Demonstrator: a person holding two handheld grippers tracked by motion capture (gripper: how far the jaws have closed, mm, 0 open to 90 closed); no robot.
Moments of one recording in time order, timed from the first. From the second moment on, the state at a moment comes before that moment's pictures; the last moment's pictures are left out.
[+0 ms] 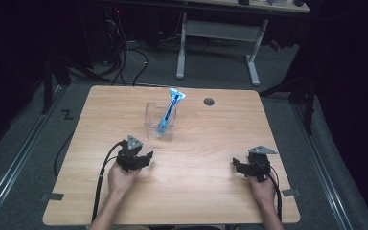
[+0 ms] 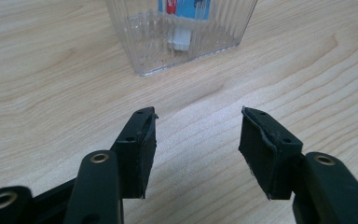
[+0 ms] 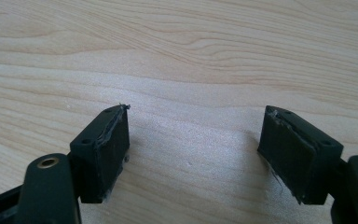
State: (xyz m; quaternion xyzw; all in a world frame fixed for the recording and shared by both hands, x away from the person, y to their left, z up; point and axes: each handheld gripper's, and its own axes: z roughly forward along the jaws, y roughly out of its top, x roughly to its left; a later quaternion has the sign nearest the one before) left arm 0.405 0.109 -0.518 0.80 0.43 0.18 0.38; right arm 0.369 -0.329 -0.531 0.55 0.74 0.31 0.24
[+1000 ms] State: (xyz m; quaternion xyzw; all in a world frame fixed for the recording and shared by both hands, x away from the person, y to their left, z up) left arm 0.407 0.098 -0.535 0.80 0.43 0.19 0.37; right arm 0.369 -0.329 -0.531 0.55 0.74 0.31 0.24
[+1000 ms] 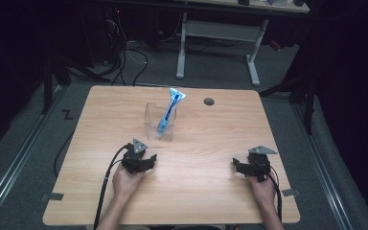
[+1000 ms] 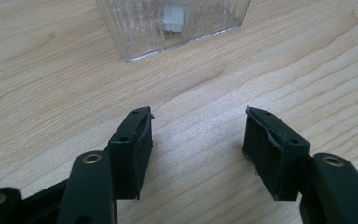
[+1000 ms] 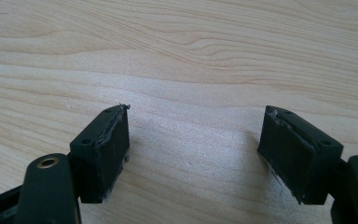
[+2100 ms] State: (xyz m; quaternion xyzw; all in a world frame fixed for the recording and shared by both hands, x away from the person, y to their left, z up) left arm 0.407 0.098 -0.536 0.80 0.43 0.19 0.37; right arm 0.370 -0.329 -0.531 0.55 0.74 0.31 0.24
